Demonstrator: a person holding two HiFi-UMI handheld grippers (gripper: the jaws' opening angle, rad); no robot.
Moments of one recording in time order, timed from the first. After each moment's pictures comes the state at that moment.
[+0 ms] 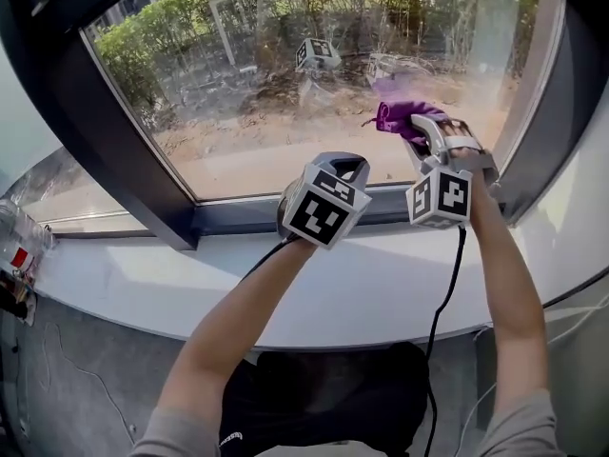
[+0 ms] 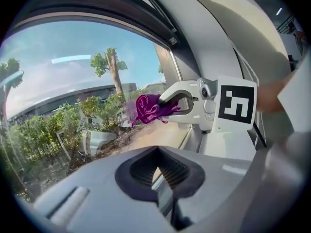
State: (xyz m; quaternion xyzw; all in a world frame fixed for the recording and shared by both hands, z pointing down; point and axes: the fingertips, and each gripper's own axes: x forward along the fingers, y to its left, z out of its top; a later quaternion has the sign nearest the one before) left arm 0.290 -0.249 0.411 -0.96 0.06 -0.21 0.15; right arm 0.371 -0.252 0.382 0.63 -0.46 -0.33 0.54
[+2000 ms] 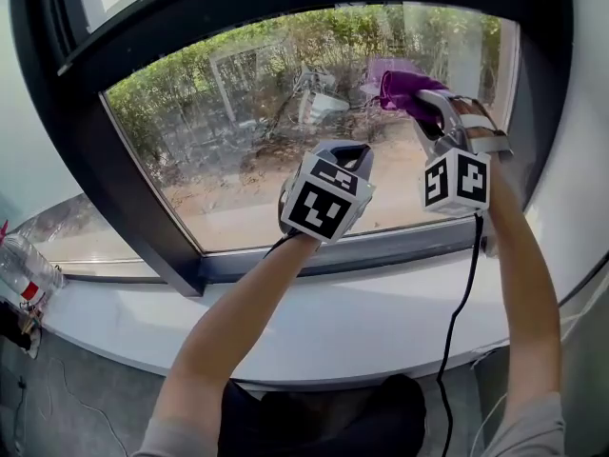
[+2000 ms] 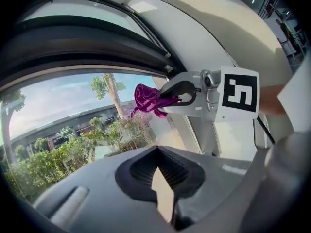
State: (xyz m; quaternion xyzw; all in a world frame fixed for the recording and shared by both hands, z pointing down) left arm 0.325 -0.215 0.251 -0.96 0.07 -0.12 0.22; right arm 0.392 -0.196 0.190 0.67 -0.37 -0.41 0.49
